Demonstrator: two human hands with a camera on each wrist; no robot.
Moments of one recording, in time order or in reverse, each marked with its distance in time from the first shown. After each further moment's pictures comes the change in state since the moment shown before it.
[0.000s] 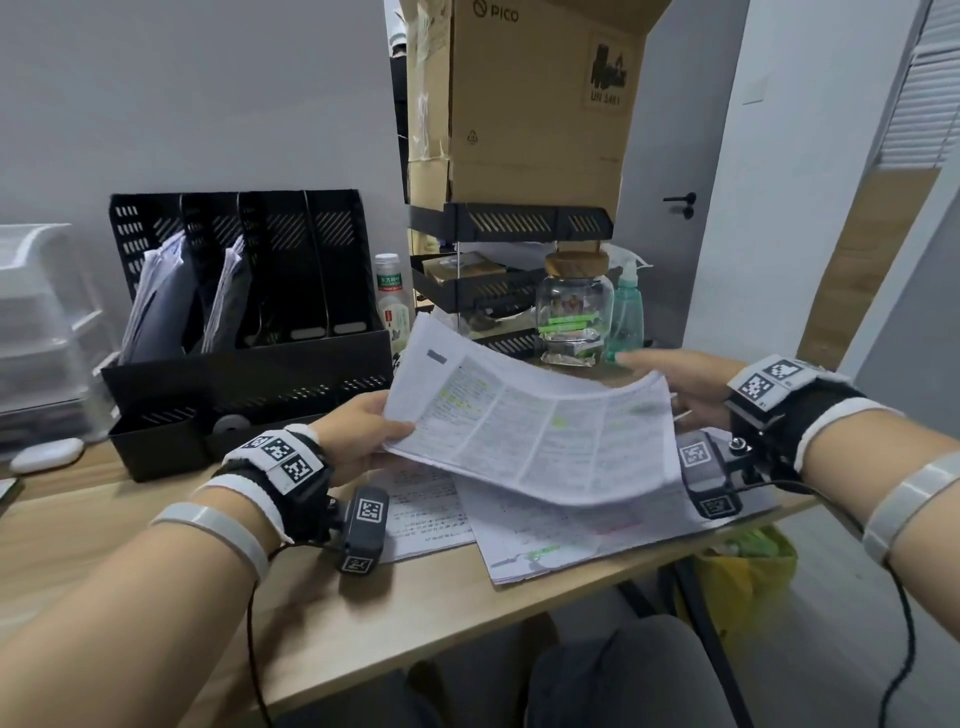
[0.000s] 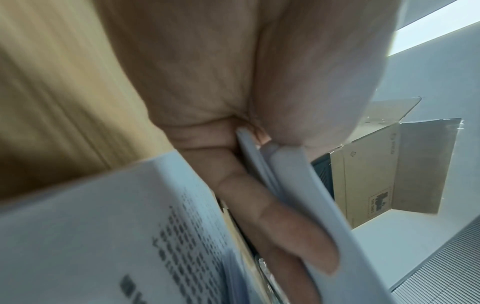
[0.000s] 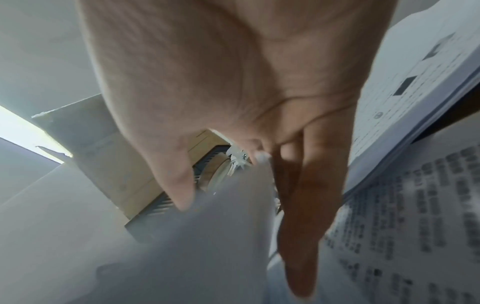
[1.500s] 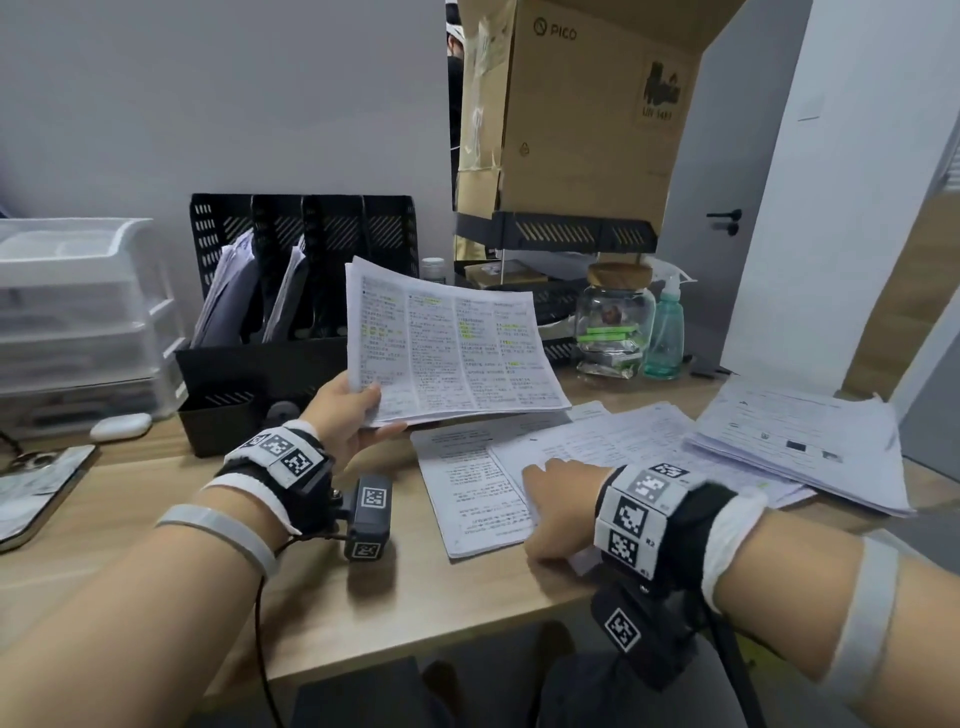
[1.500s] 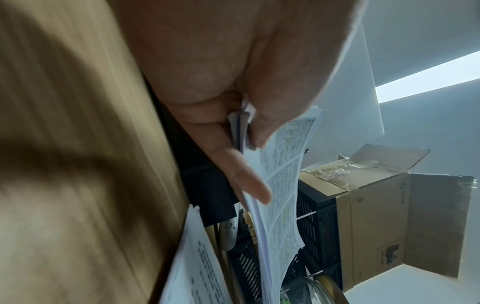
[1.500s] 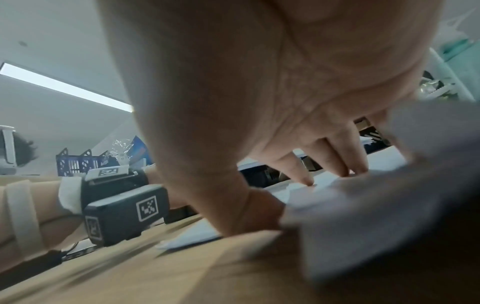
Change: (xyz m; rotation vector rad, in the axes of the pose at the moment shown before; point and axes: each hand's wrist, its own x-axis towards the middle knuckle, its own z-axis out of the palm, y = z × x) left_hand -0.020 -0.008 -0.039 -0.347 0.347 0.161; right_hand -0.088 -0.033 0.171 -1.182 -0.256 -0.282
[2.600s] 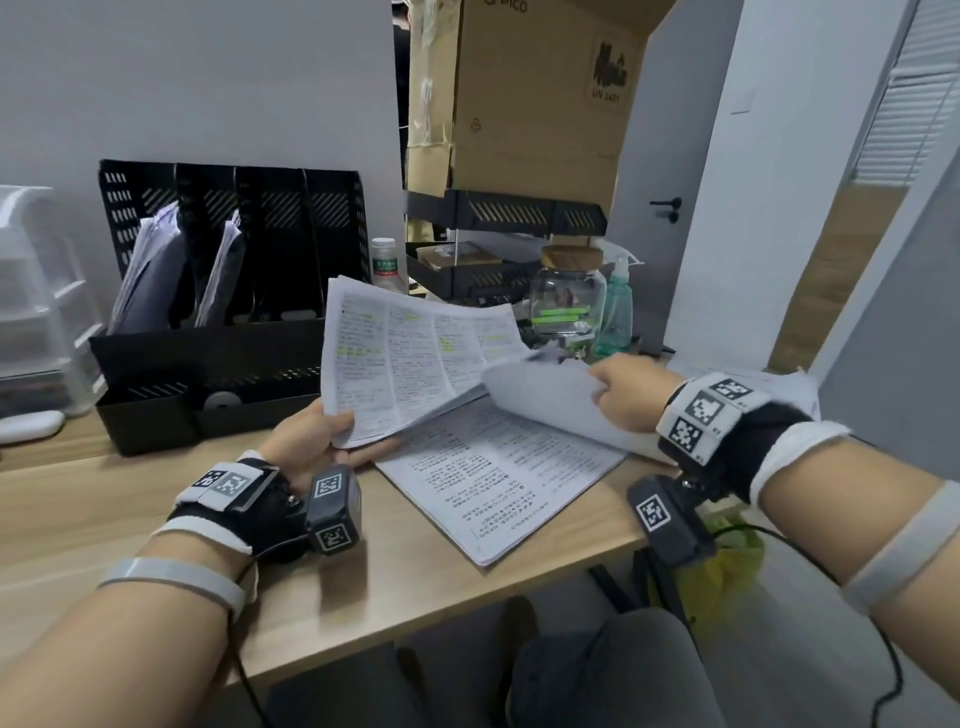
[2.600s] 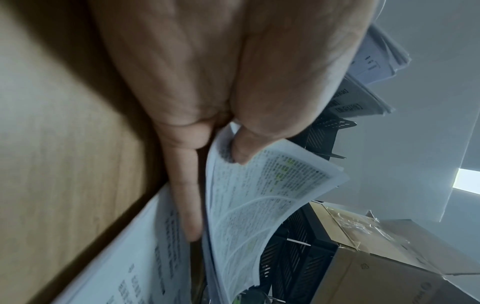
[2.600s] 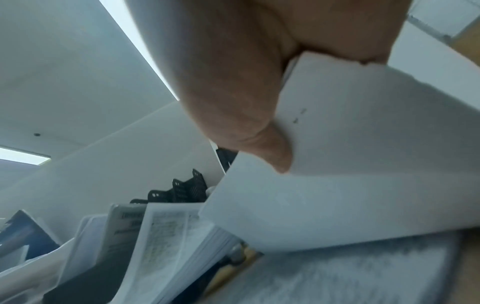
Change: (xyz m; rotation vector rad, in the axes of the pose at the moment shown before) left_hand -0.004 -0.036 0.001 -0.313 -0.174 -0.230; right_hand -0.013 0.096 -0.039 0.156 0.350 0.227
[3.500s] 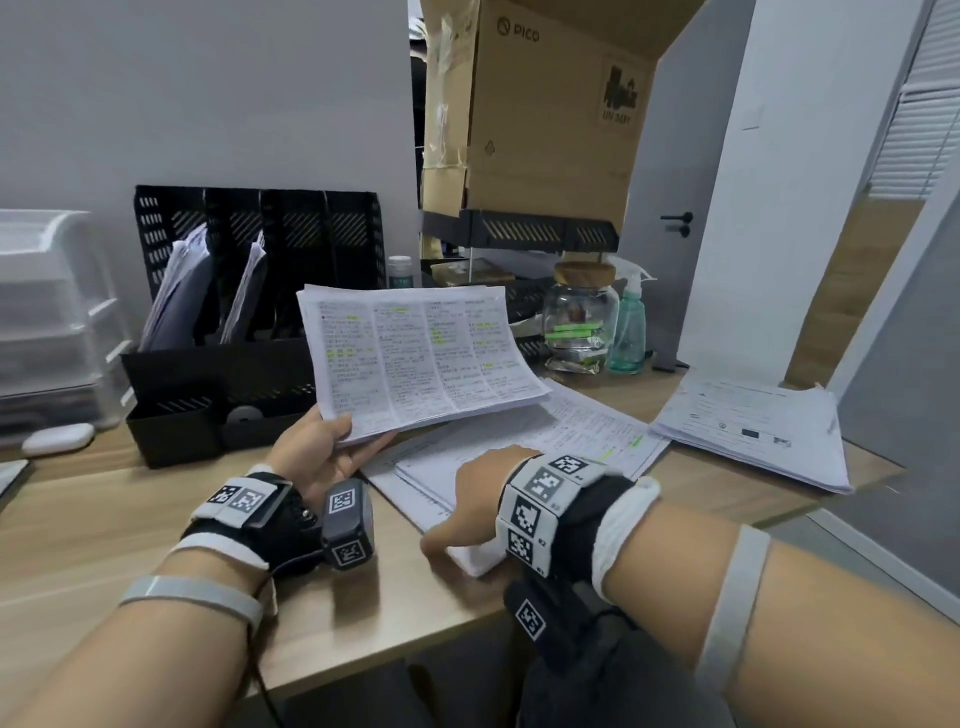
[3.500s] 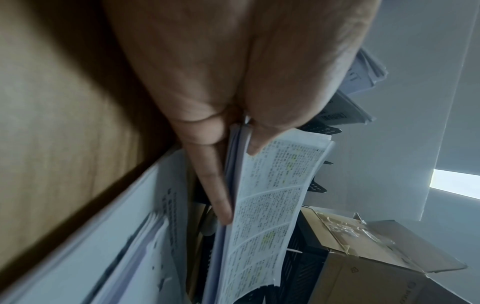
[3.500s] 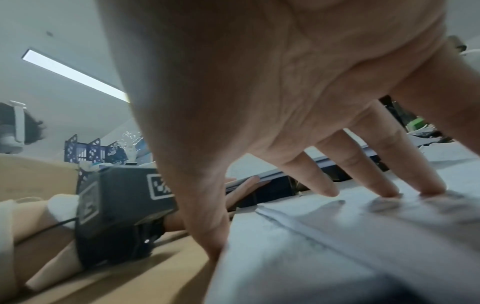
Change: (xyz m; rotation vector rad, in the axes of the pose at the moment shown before) left_hand -0.005 0.007 0.001 -0.065 0.046 0.173; right_hand -0.029 -0.133 0.049 -0.199 -0.272 -0.225
